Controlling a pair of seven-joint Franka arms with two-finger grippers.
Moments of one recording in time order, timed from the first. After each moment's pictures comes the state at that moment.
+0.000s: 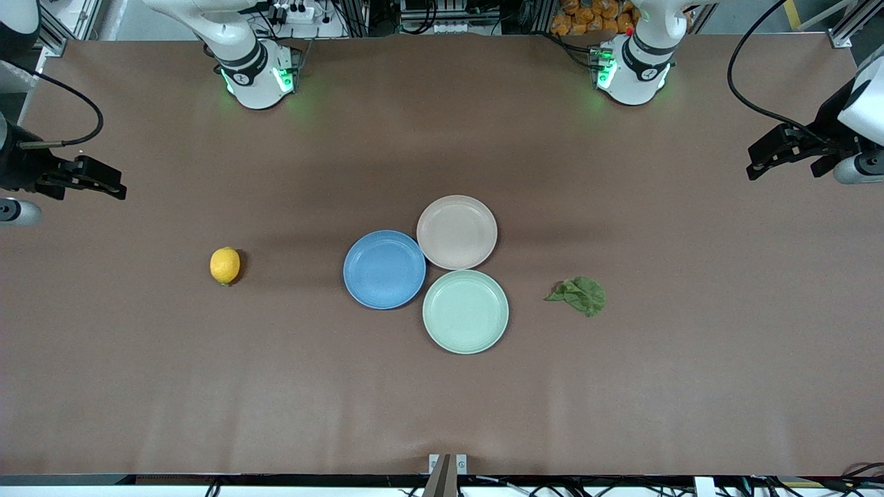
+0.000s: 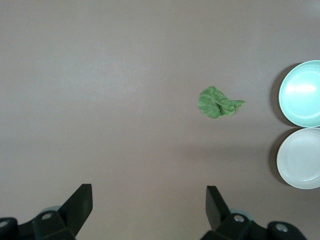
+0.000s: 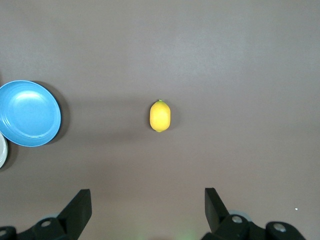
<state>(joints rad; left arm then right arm) 0.09 -0.04 -0.18 -1.59 0.00 1.58 -0.12 0.05 0.11 -0.04 -1.43 0.00 1.44 0.01</state>
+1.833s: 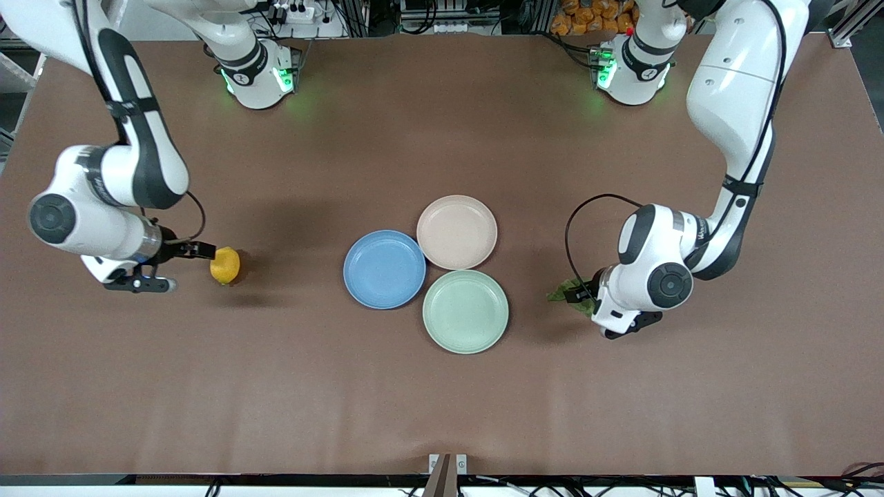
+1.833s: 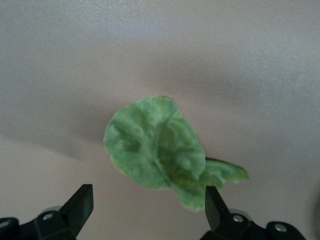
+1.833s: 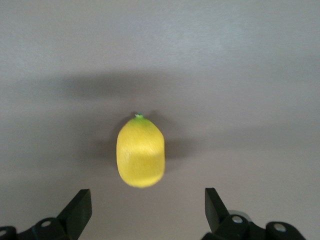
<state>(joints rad) -0.13 0.71 -0.19 -1.60 0.00 2.08 -0.67 0.01 0.31 -0.05 -2.04 0.00 2.19 0.01</state>
